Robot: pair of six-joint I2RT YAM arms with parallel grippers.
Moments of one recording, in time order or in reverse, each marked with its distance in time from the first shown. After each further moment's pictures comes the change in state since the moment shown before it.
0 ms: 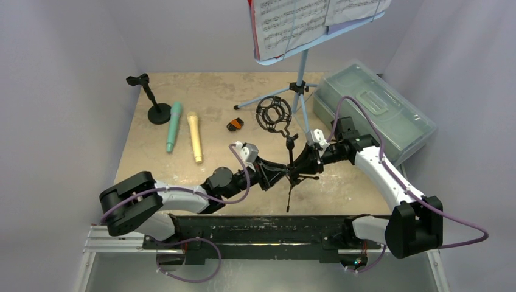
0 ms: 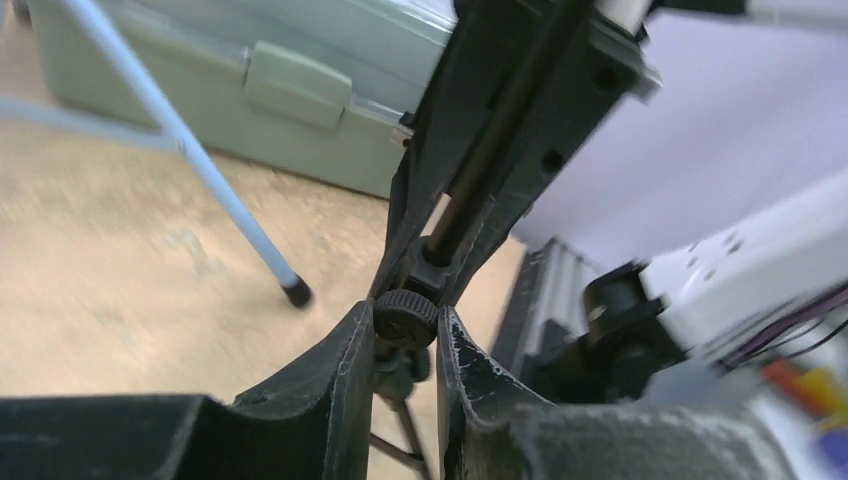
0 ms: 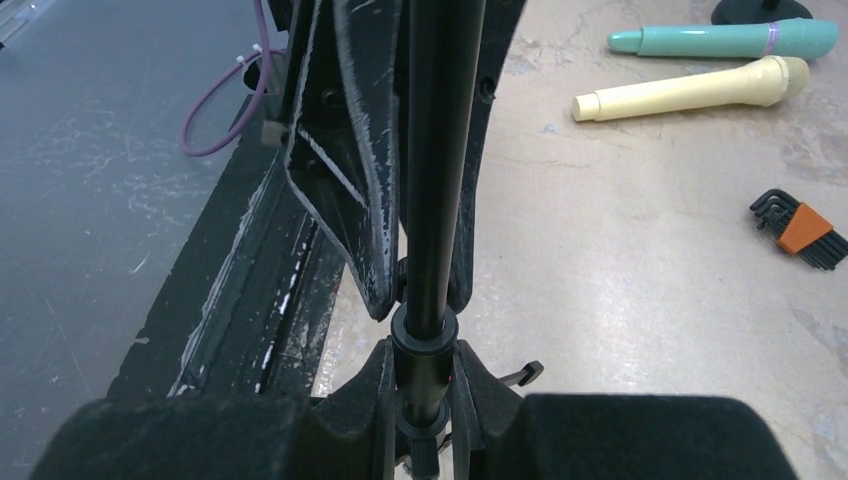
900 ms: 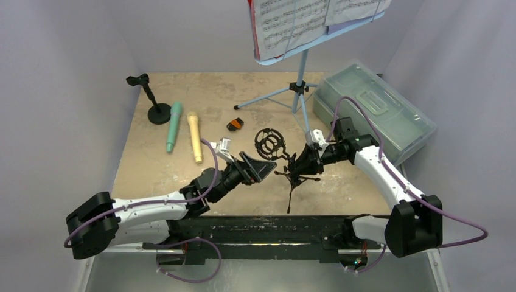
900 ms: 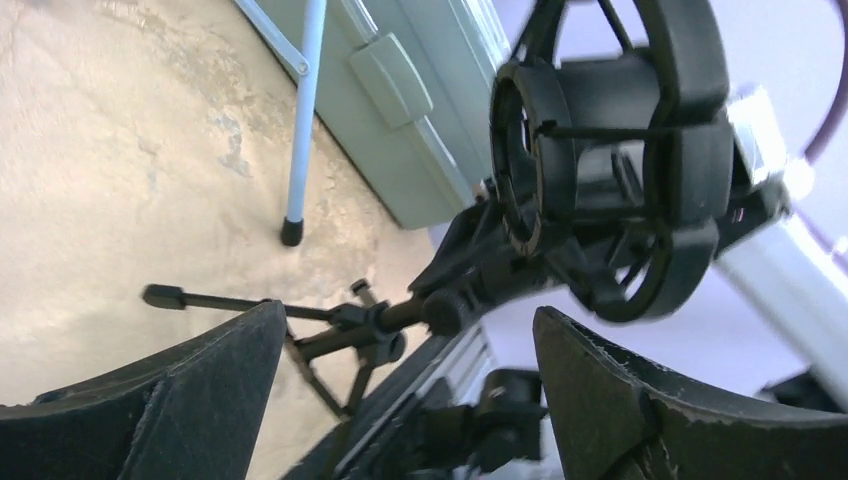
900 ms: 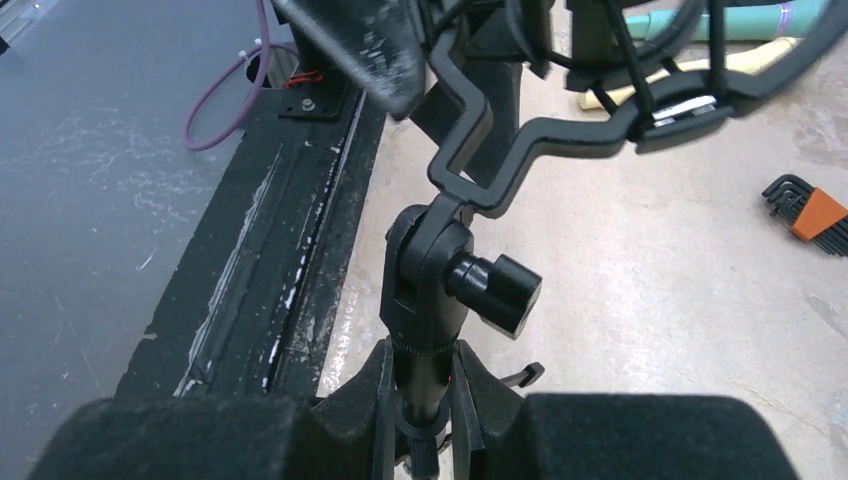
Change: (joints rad) left arm -0.003 -0.345 -0.018 -0.534 -0.328 -0.758; right arm 0.003 0.008 -0.001 -0.006 0.010 0.003
